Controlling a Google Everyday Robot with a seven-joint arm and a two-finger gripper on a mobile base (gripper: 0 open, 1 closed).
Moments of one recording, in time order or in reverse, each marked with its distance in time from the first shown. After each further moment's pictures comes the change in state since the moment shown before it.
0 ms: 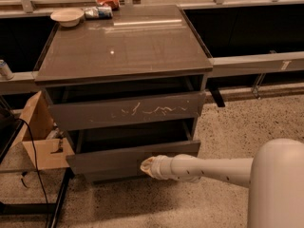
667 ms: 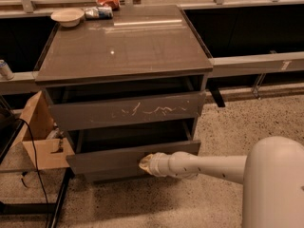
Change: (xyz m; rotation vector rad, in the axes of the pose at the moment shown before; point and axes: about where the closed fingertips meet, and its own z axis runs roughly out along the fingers) arm -0.004 -0.010 0.011 0.006 -0.002 -0.023
